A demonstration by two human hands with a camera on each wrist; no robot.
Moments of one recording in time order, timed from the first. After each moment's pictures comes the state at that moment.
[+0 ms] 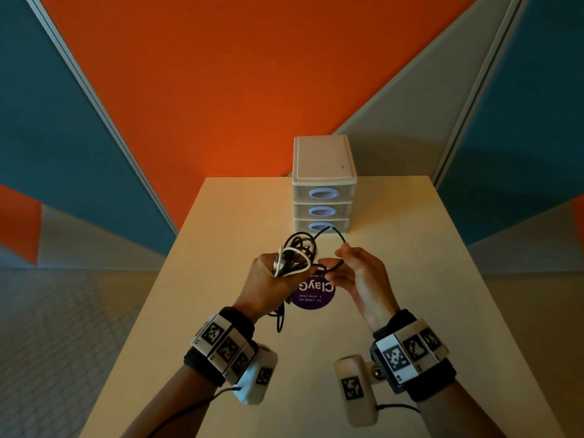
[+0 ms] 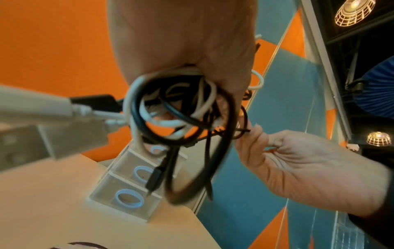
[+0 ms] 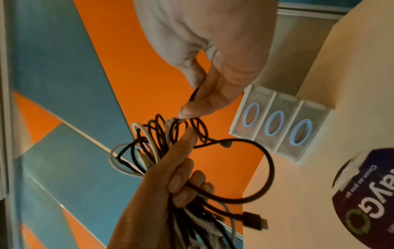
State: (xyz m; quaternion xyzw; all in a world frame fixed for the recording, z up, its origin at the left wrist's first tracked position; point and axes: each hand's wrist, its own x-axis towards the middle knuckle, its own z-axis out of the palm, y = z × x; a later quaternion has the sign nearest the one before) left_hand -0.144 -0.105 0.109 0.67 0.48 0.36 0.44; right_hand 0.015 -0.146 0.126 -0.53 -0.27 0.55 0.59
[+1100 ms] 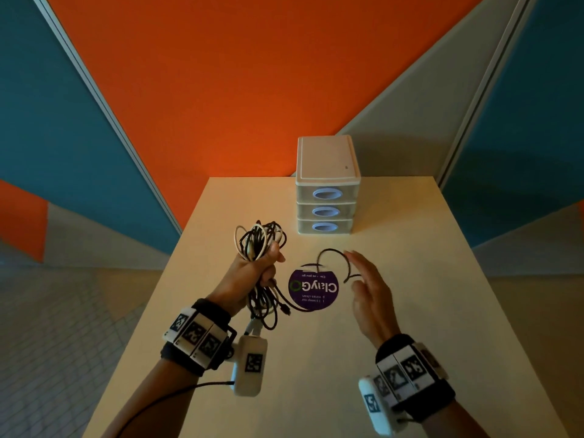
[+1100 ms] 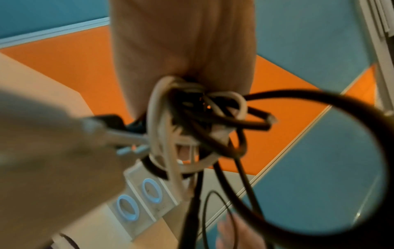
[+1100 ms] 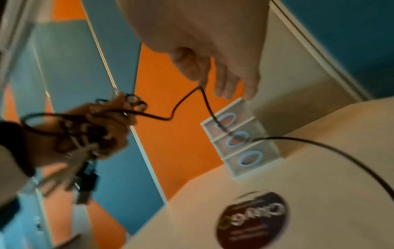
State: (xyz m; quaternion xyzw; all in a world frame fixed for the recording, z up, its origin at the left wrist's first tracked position) left_hand -0.175 -0.085 0.113 0.50 0.47 0.35 0.64; right_hand 0.024 -0.159 0.075 -0.65 -0.53 0.30 0.46
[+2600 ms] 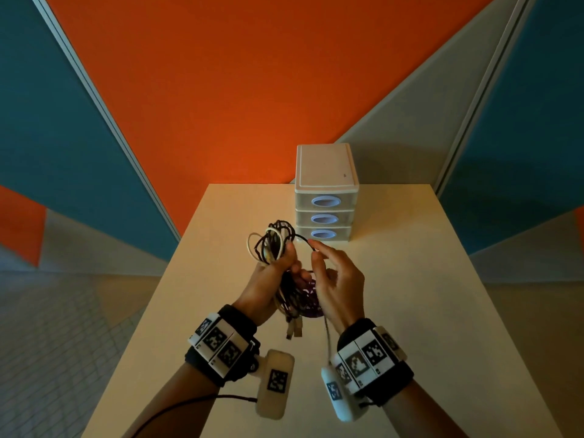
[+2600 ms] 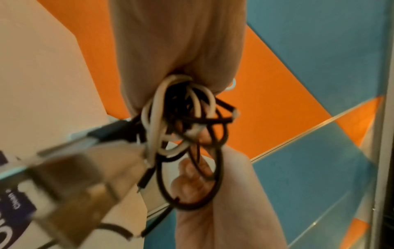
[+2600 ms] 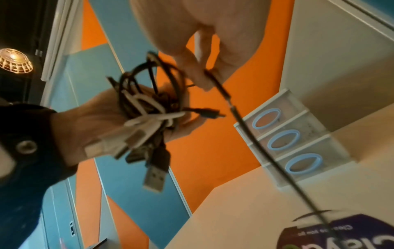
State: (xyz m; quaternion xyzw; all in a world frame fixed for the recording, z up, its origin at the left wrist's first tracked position) left_hand -0.136 -0.096 0.124 0.37 0.41 0.41 0.73; right_hand -0.020 -0.128 0.095 -0.59 -0.53 0.21 0.58
